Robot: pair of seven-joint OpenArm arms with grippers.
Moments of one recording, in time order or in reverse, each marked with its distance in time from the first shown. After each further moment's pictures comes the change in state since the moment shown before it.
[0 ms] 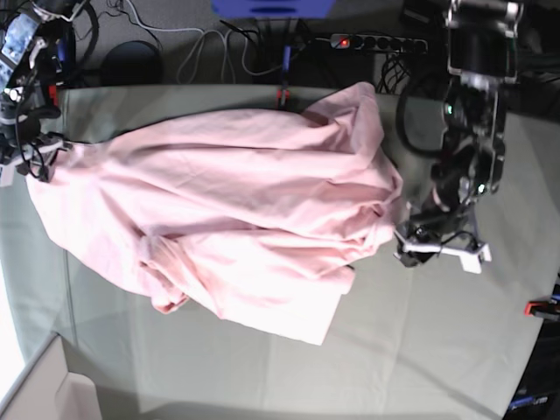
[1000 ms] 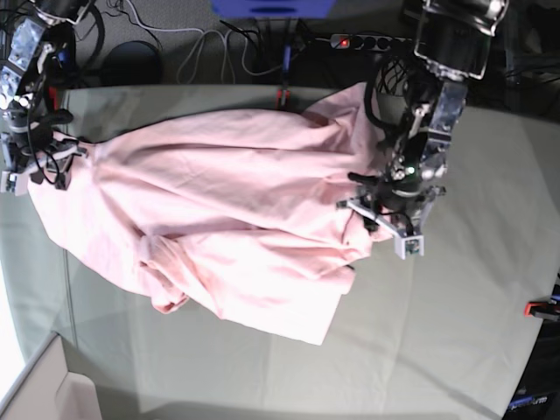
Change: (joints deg) left arm -2.3 4.4 13.0 -9.2 27.0 -0.5 -1.5; right arm 0.3 0.1 -4.5 0.0 0.1 0.0 0.3
